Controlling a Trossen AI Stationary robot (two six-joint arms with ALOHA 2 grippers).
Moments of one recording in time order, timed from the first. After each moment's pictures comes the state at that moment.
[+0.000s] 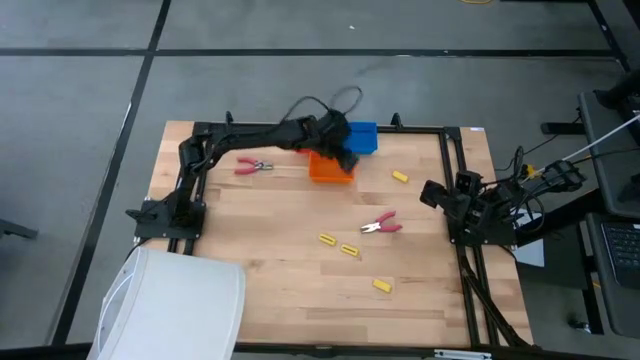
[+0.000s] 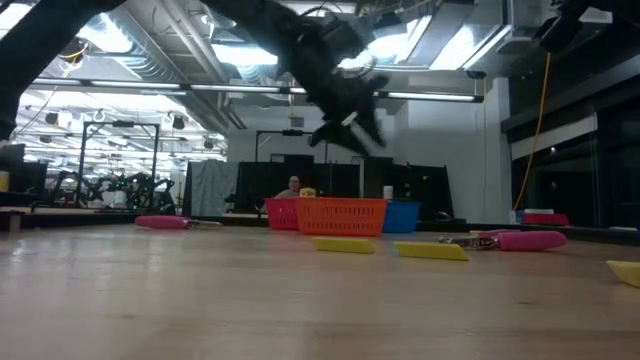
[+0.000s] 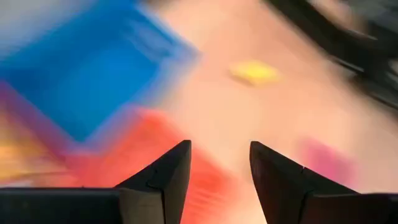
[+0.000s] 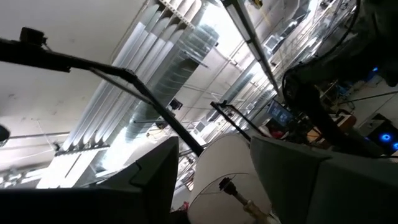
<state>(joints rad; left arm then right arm) 0.36 2.03 1.69 -0.43 0.12 -0.41 0.43 0.37 0.12 0.87 0.32 0.72</state>
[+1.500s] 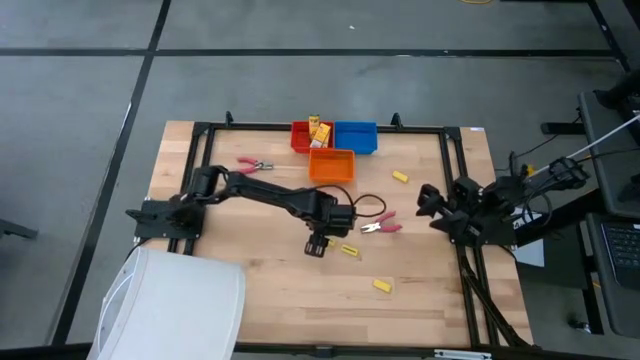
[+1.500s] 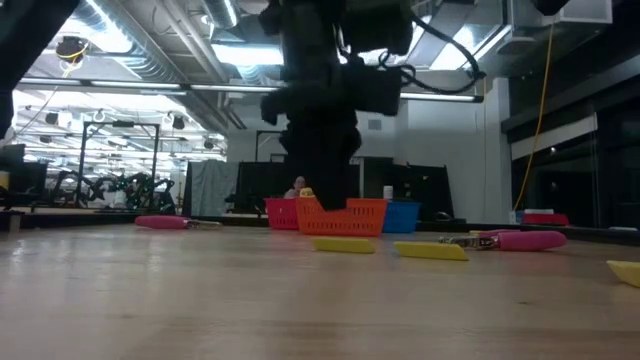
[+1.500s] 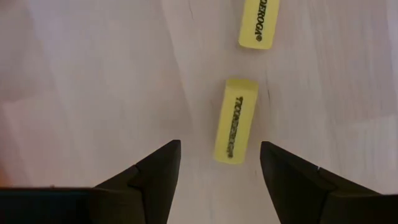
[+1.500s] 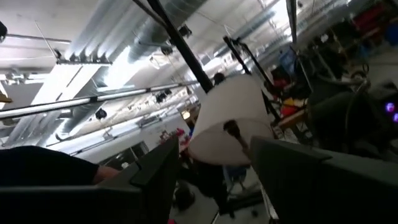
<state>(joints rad) -0.07 2.13 1.69 -0.88 -0.02 0.16 0.43 0.48 0.34 0.53 0.07 0.59</state>
